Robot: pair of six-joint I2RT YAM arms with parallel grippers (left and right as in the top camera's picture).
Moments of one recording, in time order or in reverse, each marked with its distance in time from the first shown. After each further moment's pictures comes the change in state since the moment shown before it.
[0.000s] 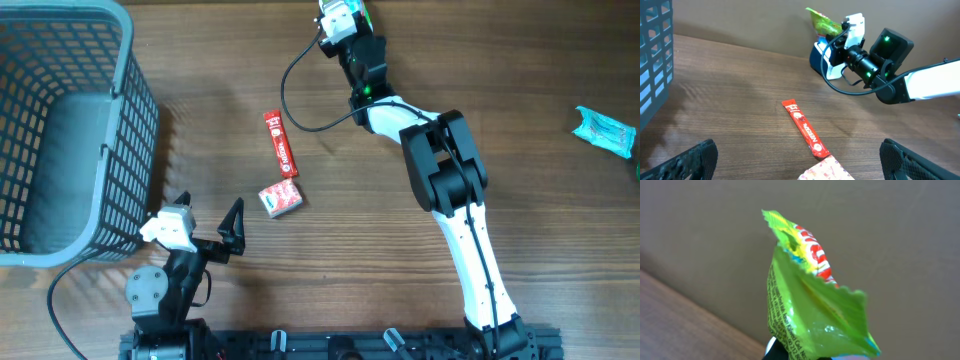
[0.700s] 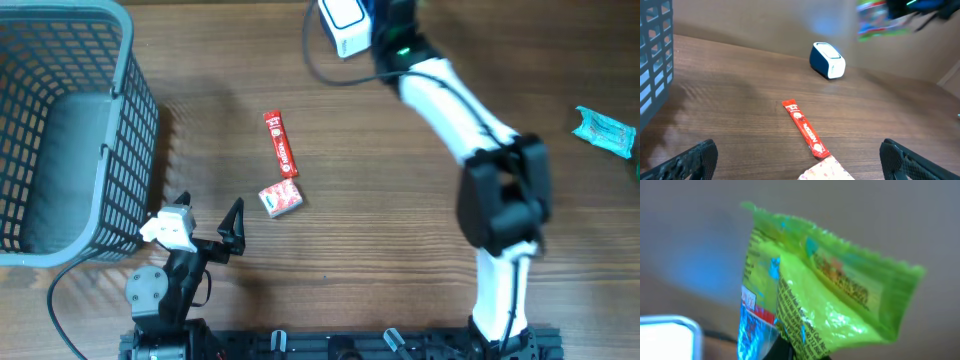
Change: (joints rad) left arm 0.000 0.000 0.000 0.000 0.000 0.000; right arm -0.063 -0.507 0.009 -0.815 0.520 -0.139
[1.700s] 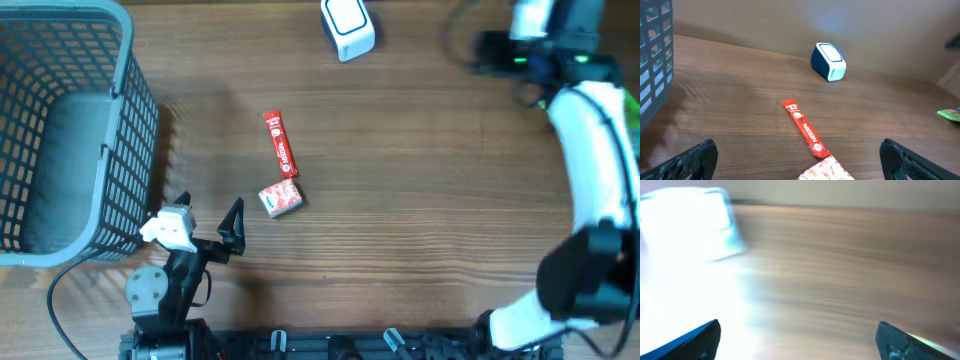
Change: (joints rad) left arm 0.000 0.000 0.000 0.000 0.000 0.000; right arm -0.388 -0.397 -0.261 -0.745 -0.786 0.410
